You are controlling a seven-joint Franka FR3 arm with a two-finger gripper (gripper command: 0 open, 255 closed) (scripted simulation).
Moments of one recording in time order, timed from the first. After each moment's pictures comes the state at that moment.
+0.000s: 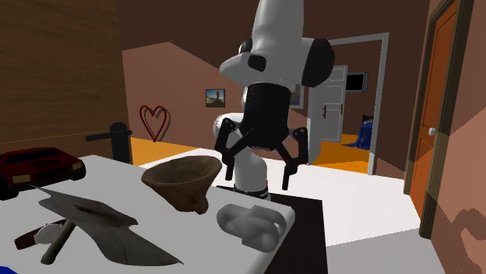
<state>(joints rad) 0.11 -0.89 0.28 -2.84 0.09 2.25 0.11</state>
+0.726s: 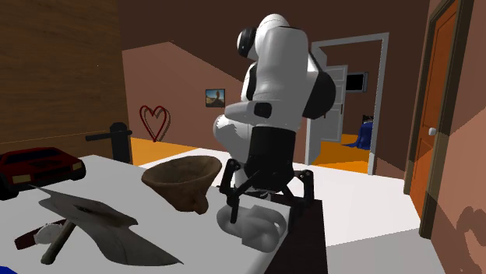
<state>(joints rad) 0.10 -0.72 0.35 -2.92 0.11 2.50 0.16</state>
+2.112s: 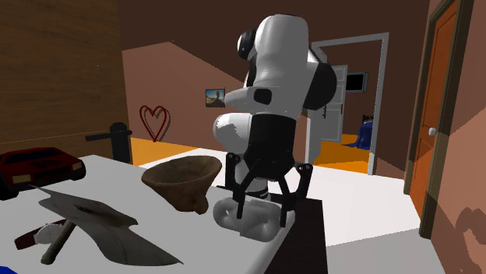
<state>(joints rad) 0.10 -0.76 0.34 -2.90 0.11 2.44 0.15</state>
